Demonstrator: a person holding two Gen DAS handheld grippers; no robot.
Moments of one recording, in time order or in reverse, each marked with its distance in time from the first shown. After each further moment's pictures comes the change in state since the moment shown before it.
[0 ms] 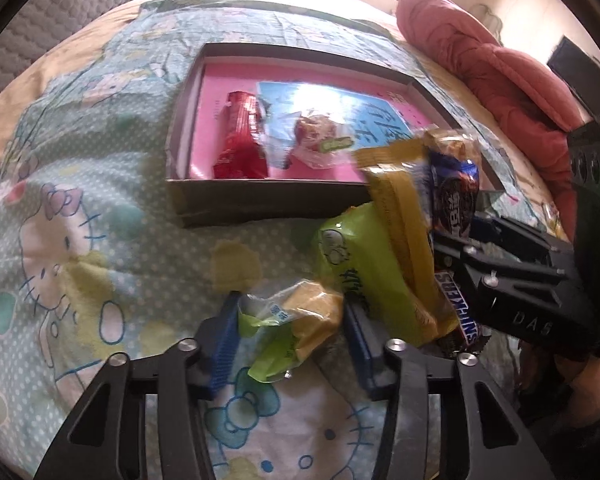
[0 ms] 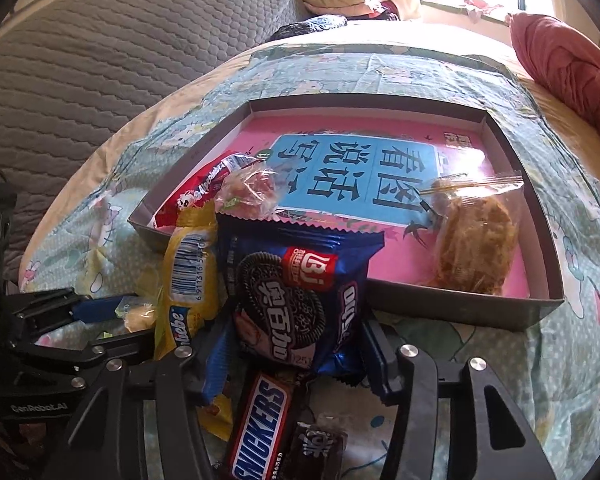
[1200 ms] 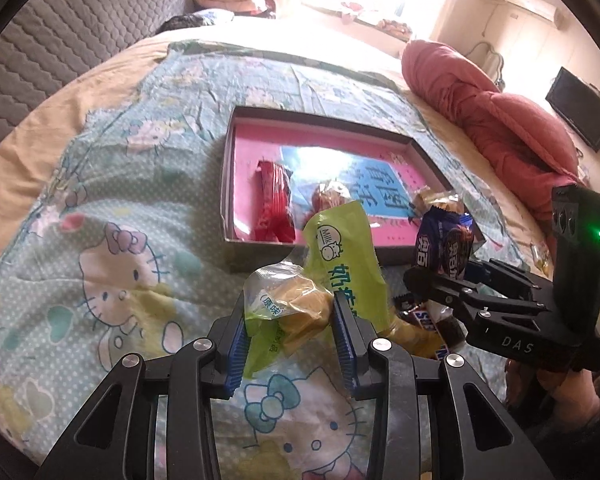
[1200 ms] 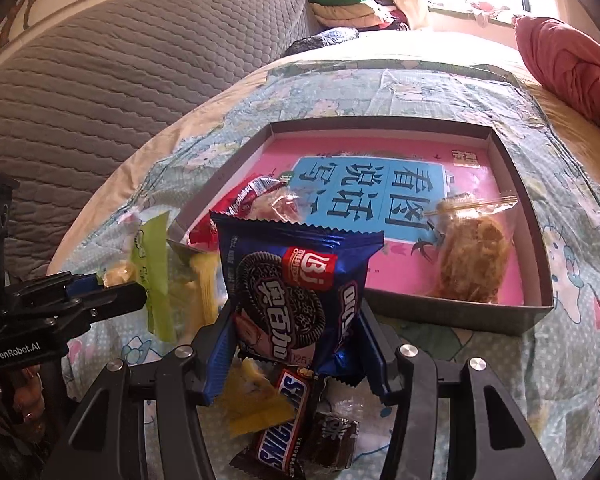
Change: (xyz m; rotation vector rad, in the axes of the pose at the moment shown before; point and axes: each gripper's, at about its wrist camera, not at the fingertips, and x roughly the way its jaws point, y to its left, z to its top) left arm -0.059 0.017 0.006 -0.059 -0.166 0.015; right arm -0.023 0.005 0.005 -0.002 -0.049 0.073
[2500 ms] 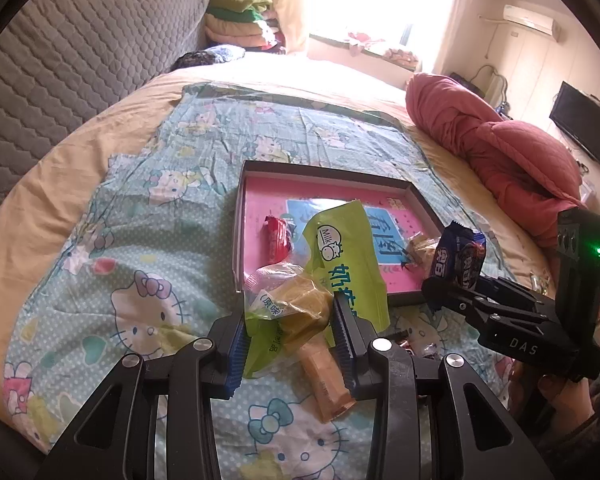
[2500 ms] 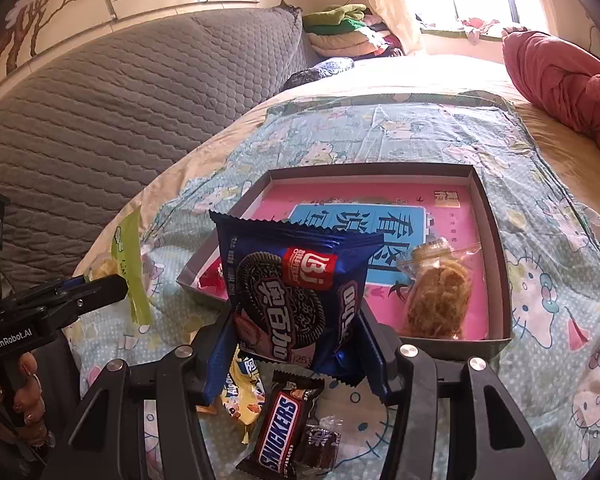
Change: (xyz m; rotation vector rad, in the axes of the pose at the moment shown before) left arm -0.037 -0.013 0.018 -0.001 -0.122 0.057; right arm -0.035 -0.011 0.016 0.023 -0.110 0.018
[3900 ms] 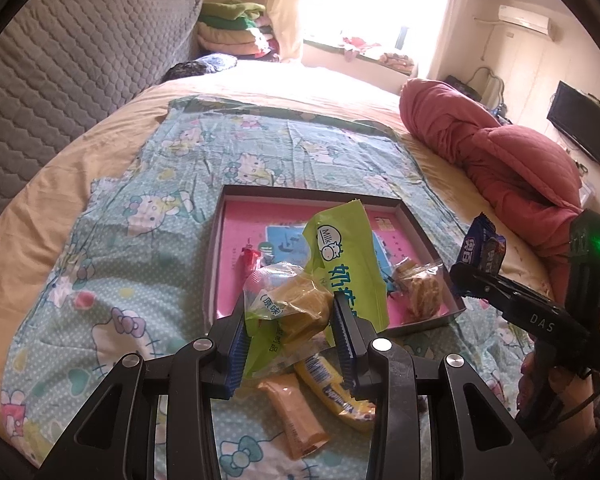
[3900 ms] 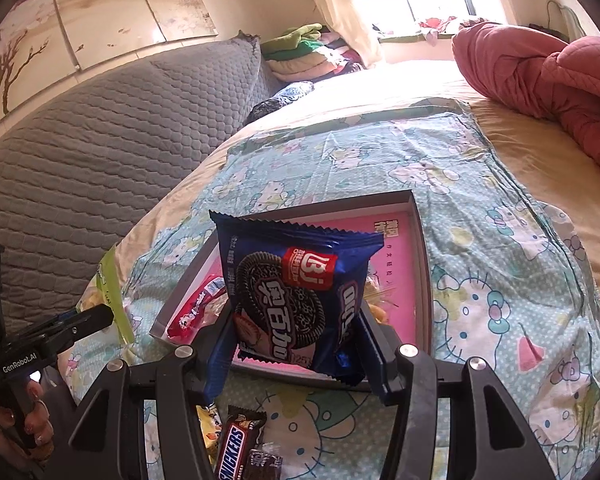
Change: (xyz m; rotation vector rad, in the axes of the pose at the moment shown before) left arm 0.015 -0.027 0.030 0.015 -0.022 -0.007; right arm -0.030 -0.055 0.023 0.131 -0.092 -0.047
